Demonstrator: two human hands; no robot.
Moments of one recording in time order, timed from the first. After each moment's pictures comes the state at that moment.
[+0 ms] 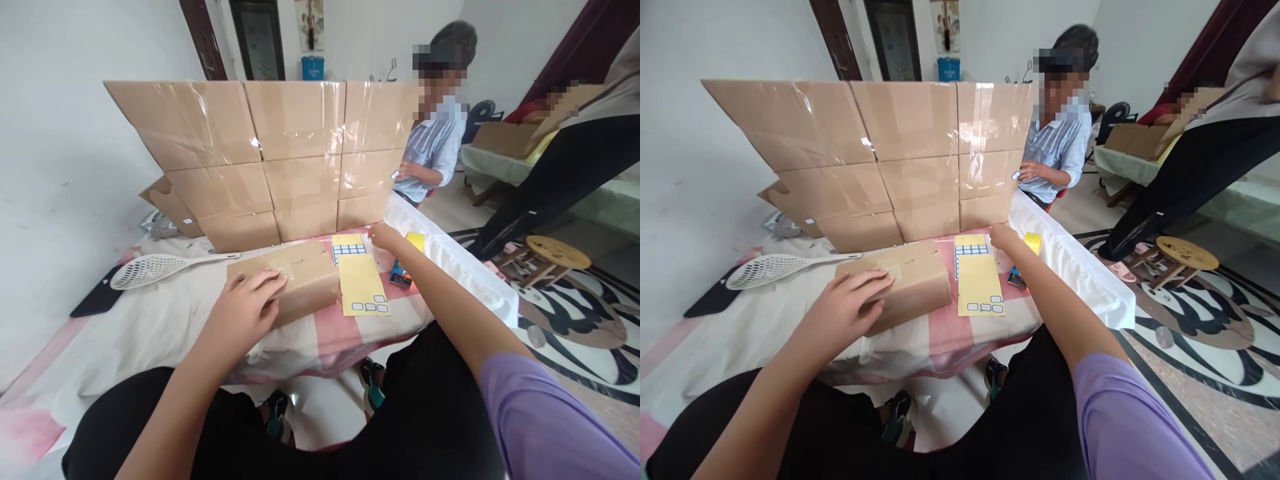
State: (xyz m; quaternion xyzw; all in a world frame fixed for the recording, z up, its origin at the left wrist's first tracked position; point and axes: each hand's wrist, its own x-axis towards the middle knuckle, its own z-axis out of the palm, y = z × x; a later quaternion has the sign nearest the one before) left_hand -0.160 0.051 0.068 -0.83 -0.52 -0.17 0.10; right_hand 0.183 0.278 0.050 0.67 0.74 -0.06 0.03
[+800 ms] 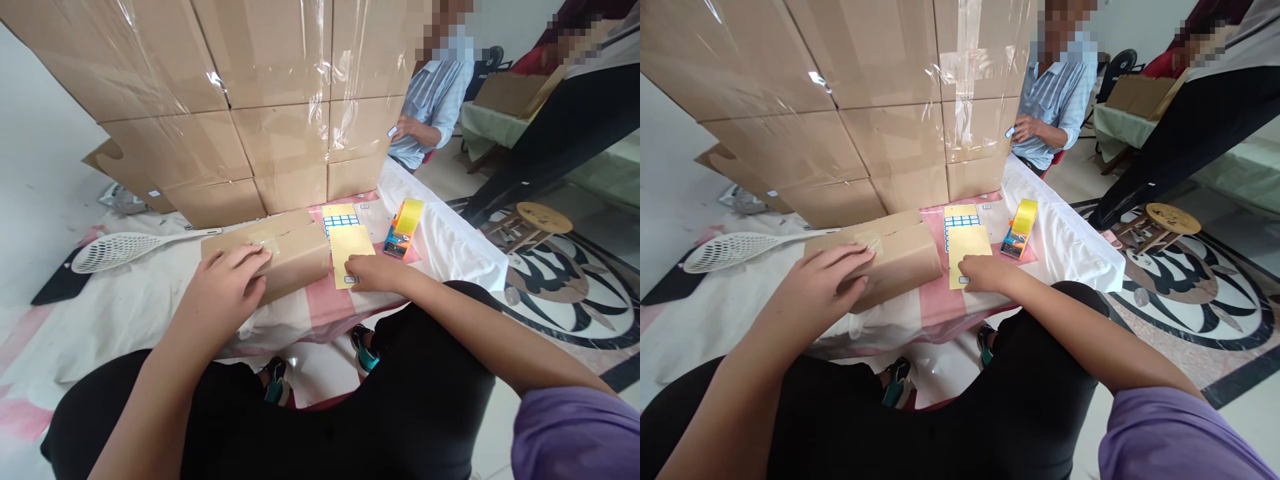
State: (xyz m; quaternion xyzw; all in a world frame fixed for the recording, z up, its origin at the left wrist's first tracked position) left_hand -0.156 0.049 0.069 -0.83 -0.52 -0.16 0.09; right_hand 0.155 0.129 0.022 0.44 0.88 -0.15 0.14
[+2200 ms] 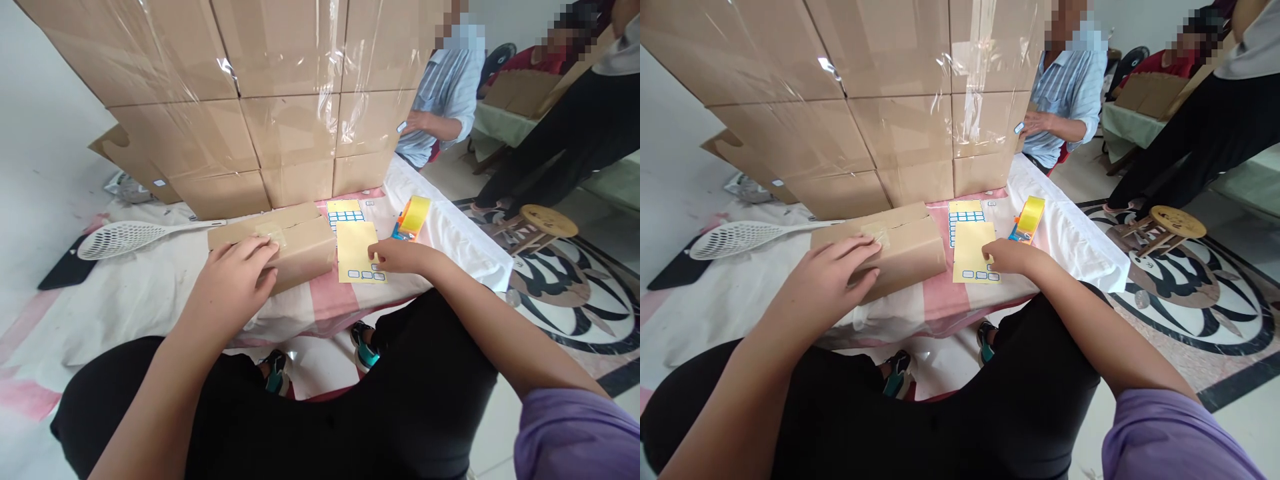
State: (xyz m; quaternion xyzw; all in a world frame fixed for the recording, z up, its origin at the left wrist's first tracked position) left_hand -0.148 0.045 0.072 -0.82 -0.54 -0.15 0.10; right_hand 0.188 0.147 0.046 0.52 0.82 -0.18 0.17
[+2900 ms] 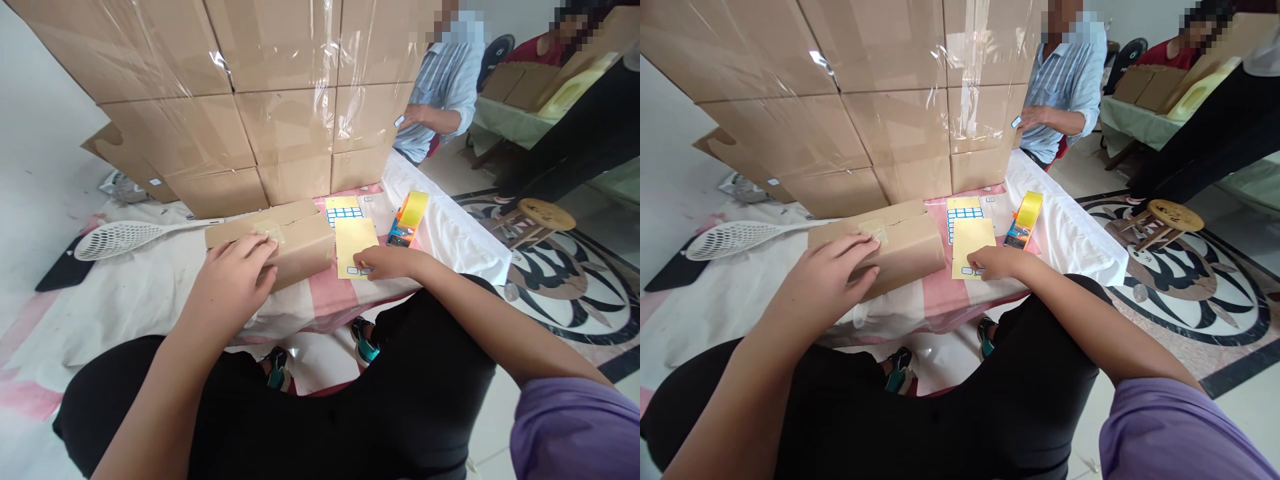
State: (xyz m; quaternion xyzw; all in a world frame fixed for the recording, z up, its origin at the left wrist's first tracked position) left_hand -0.145 0.042 0.071 -0.82 -0.54 -0.15 0.10; right_hand 0.170 0.135 0.034 0.45 0.85 -0.22 0.18
